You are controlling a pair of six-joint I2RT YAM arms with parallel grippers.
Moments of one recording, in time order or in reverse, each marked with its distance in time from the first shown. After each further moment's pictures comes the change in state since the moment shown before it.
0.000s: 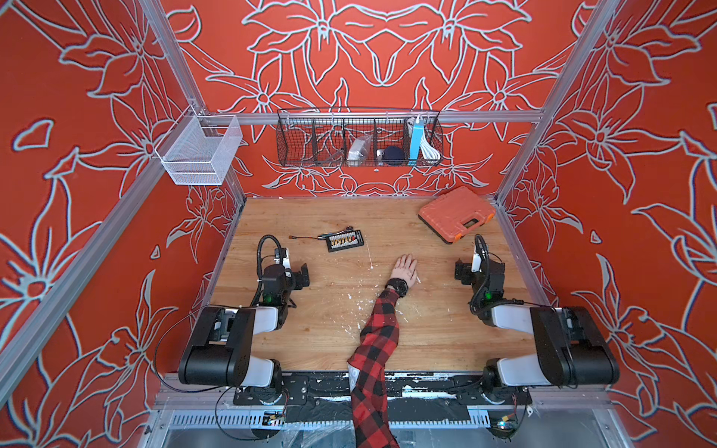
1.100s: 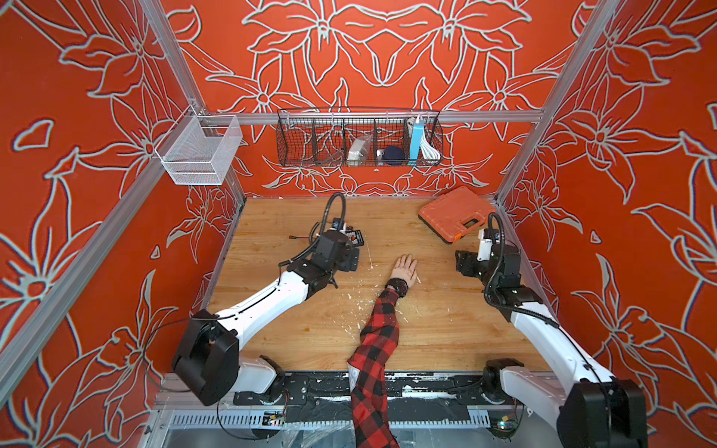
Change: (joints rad) left arm -0.618 -0.016 0.724 -0.963 -0.277 -0.152; right arm 0.043 -0.399 0.279 -0.803 -0.261 0.293
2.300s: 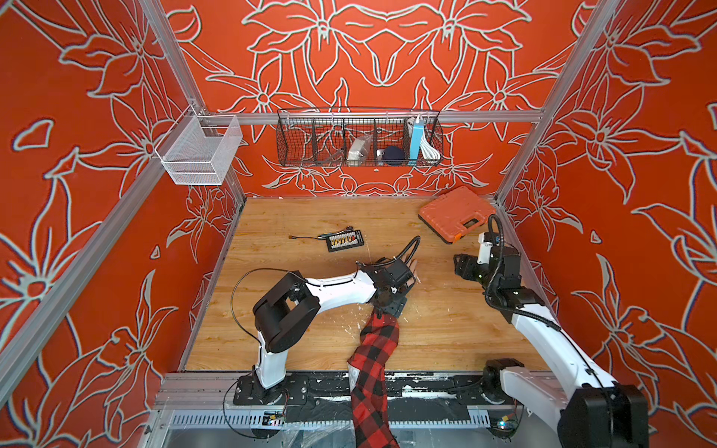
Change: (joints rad) left arm -0.307 0.484 0.243 -0.303 0.245 -0.173; right arm 0.000 -0.018 -0.008 -0.058 -0.009 0.053
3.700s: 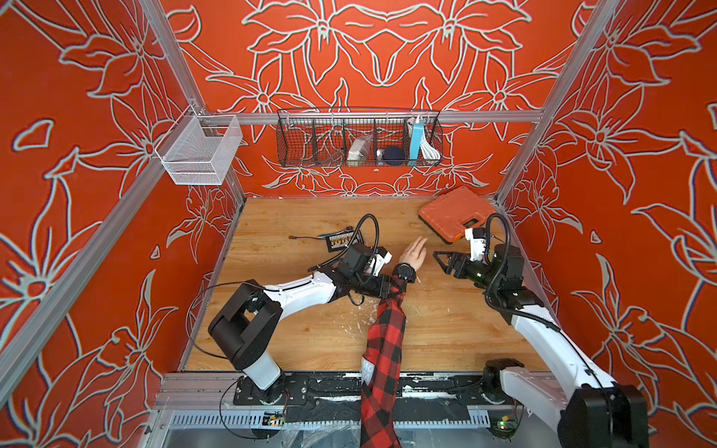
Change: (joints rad) left arm 0.251 -0.274 -0.343 0.588 0.702 -0.214; right arm 0.000 -0.004 -0.011 0.182 -0.557 0.188
